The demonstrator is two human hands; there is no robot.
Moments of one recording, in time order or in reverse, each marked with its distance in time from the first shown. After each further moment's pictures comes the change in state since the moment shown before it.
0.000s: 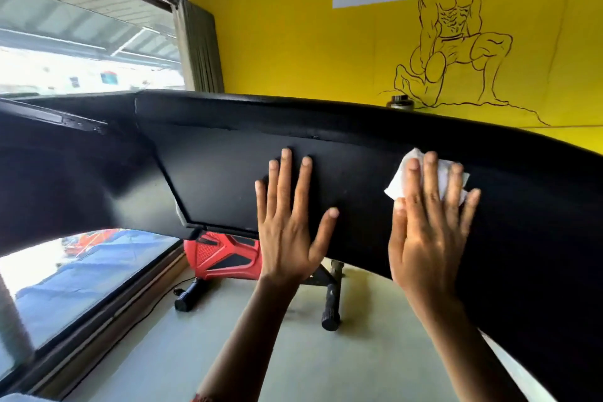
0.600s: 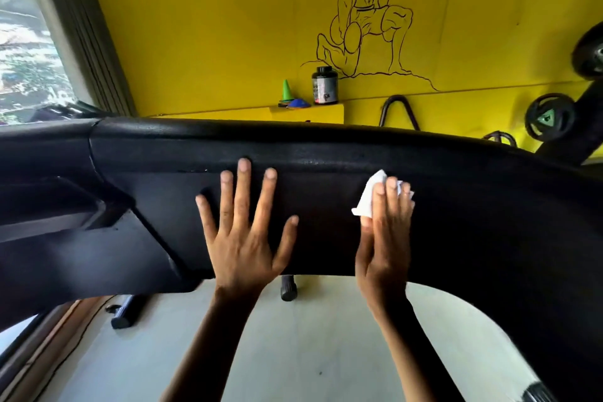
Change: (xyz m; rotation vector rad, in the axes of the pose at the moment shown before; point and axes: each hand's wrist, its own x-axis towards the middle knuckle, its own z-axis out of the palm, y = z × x) left_hand 0.038 -0.085 -0.021 0.076 0.000 0.134; right_hand 0.005 -0.077 0.030 0.096 0.036 0.104
